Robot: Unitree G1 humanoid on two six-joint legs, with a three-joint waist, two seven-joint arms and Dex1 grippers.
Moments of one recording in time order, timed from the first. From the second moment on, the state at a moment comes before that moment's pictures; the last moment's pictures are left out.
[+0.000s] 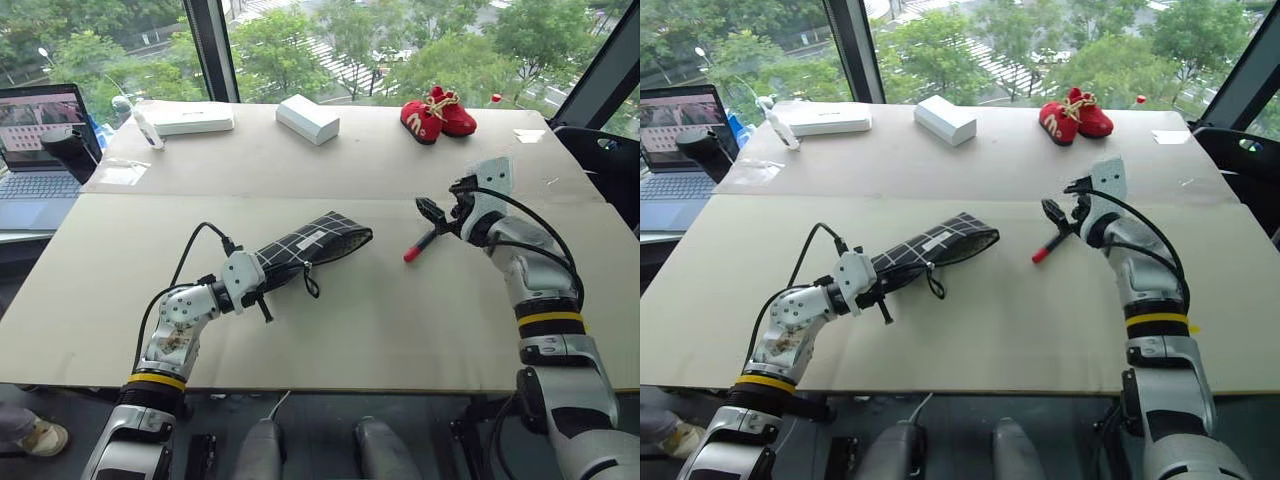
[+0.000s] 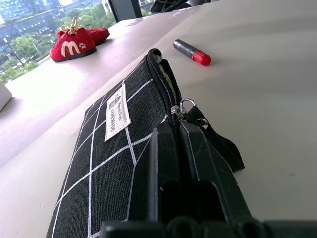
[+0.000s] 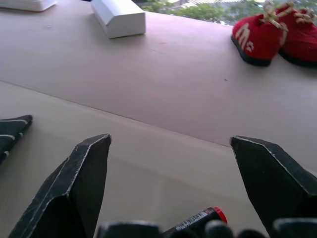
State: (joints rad) left arm -0.37 0.43 -0.09 0.26 -0.19 -0.28 -0.91; right arm -0.77 -0.47 -0.11 0.48 0.25 0.42 0.35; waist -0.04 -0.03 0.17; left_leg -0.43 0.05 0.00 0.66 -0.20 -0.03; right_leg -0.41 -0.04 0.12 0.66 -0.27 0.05
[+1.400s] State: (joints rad) left arm -0.35 0.42 -0.09 0.23 -0.19 -0.26 -0.87; right arm -0.64 -0.22 -0.15 0.25 0.18 0.72 0.02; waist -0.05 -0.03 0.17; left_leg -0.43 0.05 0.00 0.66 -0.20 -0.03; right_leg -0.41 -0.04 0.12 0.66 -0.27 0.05
